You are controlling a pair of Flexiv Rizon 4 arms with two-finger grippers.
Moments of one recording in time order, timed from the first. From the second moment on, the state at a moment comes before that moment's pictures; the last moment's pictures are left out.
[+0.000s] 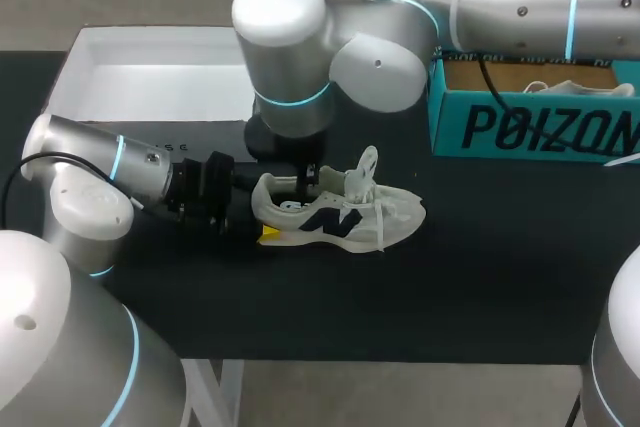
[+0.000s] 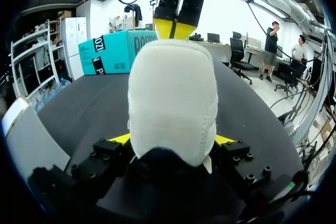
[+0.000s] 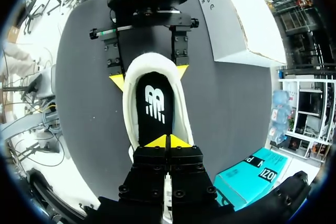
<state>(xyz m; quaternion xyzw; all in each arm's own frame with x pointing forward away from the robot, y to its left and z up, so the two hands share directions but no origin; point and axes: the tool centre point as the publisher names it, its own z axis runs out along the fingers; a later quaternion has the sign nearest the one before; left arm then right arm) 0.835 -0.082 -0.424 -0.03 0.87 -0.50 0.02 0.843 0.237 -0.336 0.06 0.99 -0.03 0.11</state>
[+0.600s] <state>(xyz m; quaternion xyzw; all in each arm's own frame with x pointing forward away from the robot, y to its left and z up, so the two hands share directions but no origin) 0.835 -0.082 -0.424 -0.03 0.87 -0.50 0.02 0.805 0.225 -0.359 0.05 1.00 -0.05 0.06</state>
